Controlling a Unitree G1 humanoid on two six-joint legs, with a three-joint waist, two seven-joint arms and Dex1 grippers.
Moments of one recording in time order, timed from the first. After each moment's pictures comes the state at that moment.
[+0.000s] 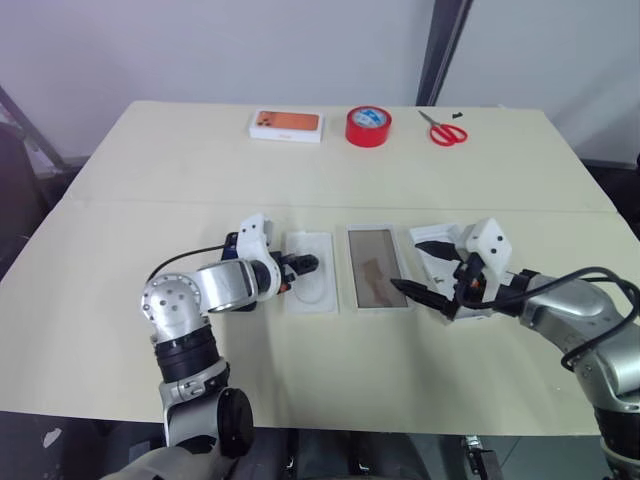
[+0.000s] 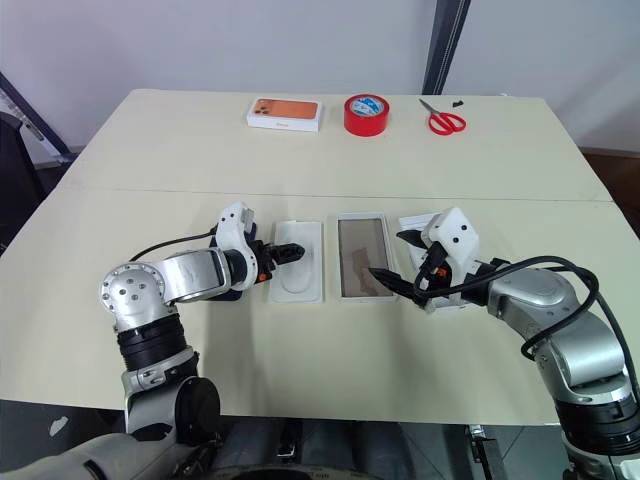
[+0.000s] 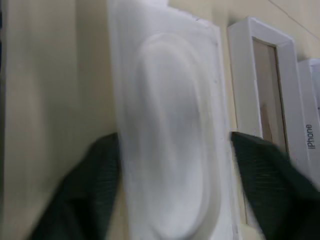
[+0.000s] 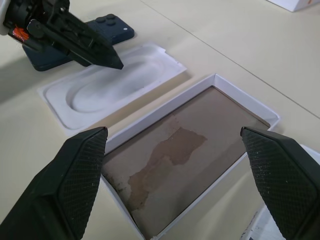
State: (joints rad) left arm -0.60 -0.06 0.48 -0.17 -1.07 1.61 0.55; right arm -0.16 -0.76 -0.12 -0.48 0.54 0.69 0.74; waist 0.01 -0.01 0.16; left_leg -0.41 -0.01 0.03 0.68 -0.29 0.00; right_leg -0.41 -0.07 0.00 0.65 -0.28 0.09
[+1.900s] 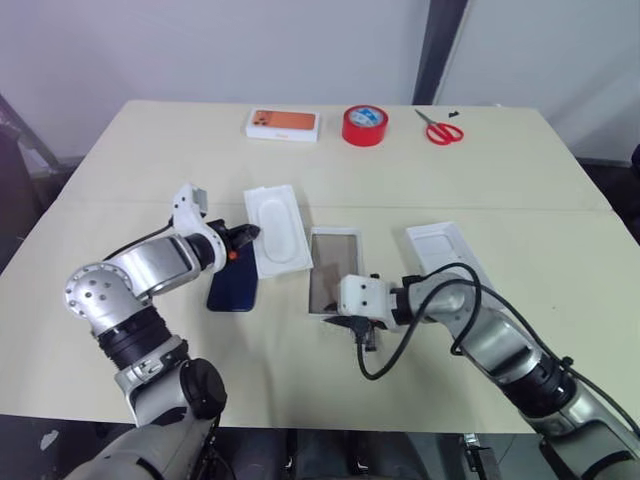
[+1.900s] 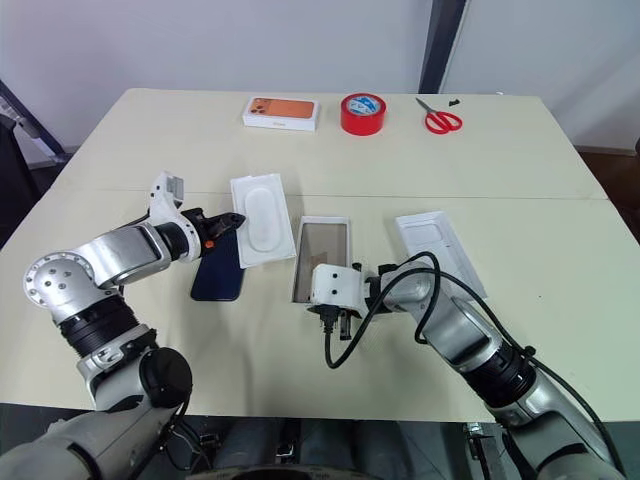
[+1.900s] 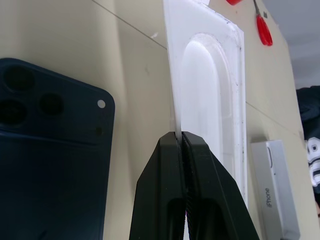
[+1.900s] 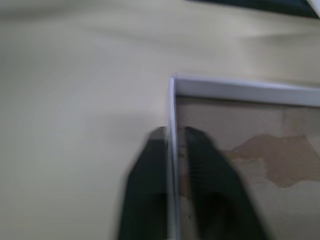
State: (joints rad) left arm -0.71 0.11 0.76 -0.09 -1.19 1.61 0.49; right arm -0.45 -0.62 0.48 -0.34 0.04 0.54 0.99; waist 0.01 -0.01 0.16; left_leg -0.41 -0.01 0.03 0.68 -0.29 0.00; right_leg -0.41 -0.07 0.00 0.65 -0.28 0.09
